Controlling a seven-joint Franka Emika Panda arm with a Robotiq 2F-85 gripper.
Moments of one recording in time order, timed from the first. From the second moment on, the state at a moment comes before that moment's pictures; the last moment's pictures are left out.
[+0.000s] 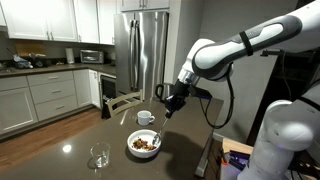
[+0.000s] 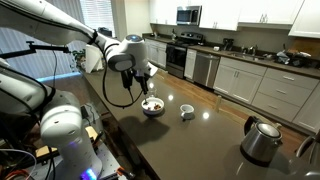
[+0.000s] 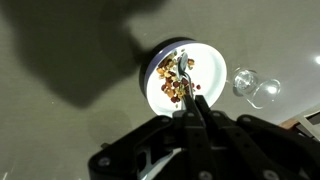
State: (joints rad) arm -0.22 -0.63 0.29 -2.78 0.56 2.41 0.13
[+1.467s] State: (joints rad) arm -0.10 -0.42 0.34 -2.78 0.15 2.70 0.23
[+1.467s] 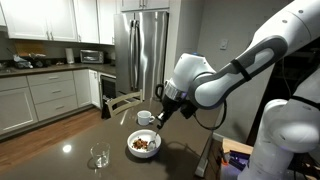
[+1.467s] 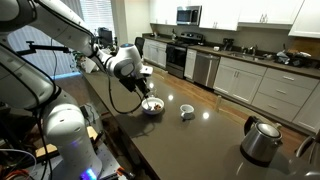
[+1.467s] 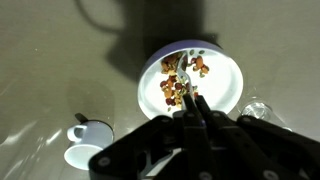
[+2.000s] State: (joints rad) arm -0.07 -0.37 0.35 -2.74 -0.02 2.70 0.37
